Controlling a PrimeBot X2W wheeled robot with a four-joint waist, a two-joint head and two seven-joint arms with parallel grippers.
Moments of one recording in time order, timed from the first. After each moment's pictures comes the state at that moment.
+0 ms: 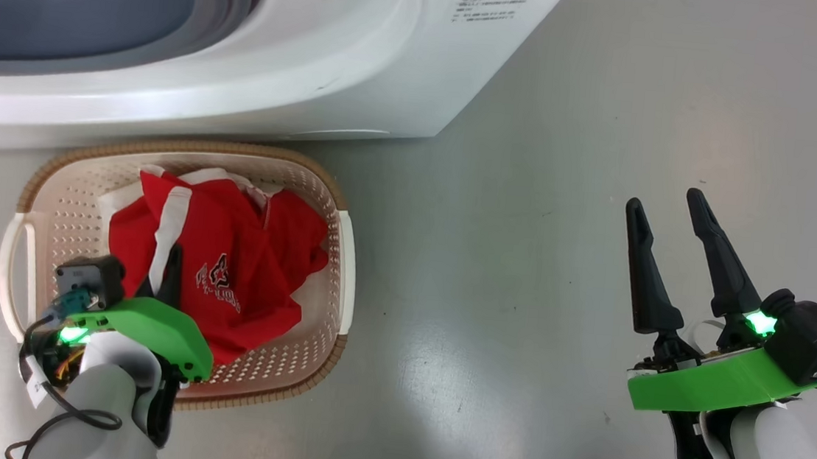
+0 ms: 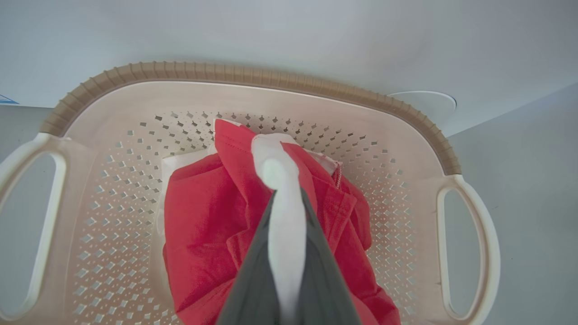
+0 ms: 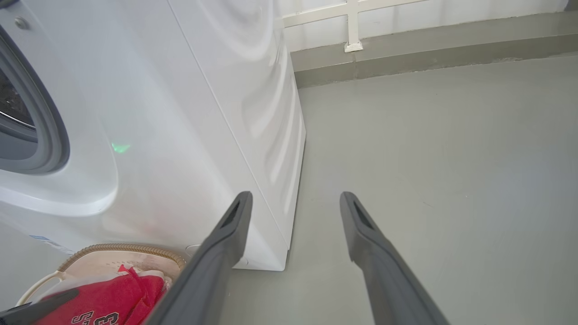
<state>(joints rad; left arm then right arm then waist) -0.64 0.02 0.06 1.02 -0.23 -0.12 -0.26 -0.24 -0.07 0.07 0.09 0.36 0.13 -0.26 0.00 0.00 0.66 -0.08</state>
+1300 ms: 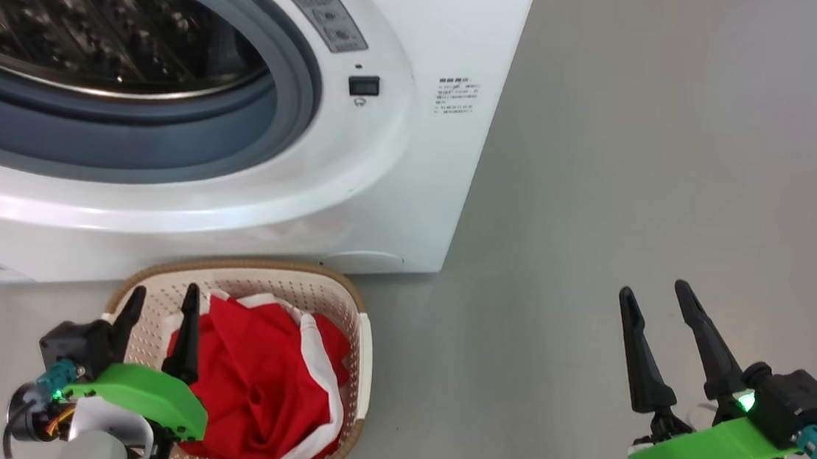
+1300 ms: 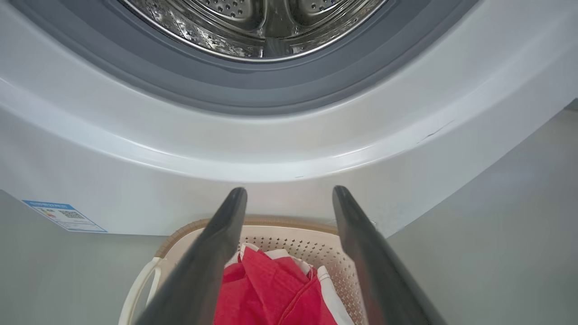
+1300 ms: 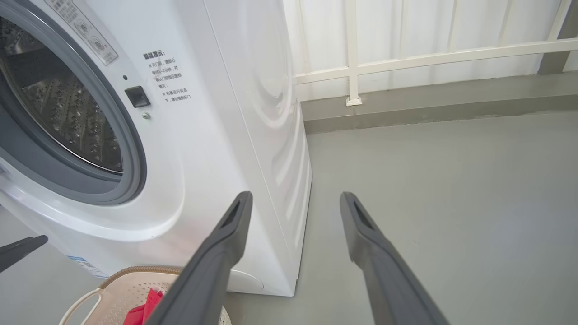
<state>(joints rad) -0.39 0.02 0.08 0.70 -0.23 -0.12 -0.26 -0.09 -0.08 0.07 0.14 0.36 0.13 -0.26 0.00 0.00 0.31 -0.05</state>
